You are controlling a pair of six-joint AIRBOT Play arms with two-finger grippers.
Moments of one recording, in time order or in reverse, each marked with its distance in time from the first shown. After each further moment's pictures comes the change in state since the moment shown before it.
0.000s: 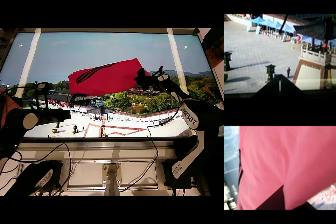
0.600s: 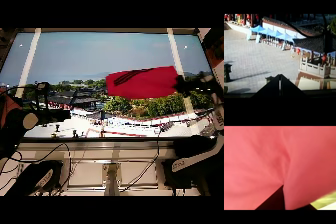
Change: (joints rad) left arm 0.000 0.000 0.000 0.000 0.000 0.000; right arm -0.587 0.130 -0.002 -0.566 0.392 0.071
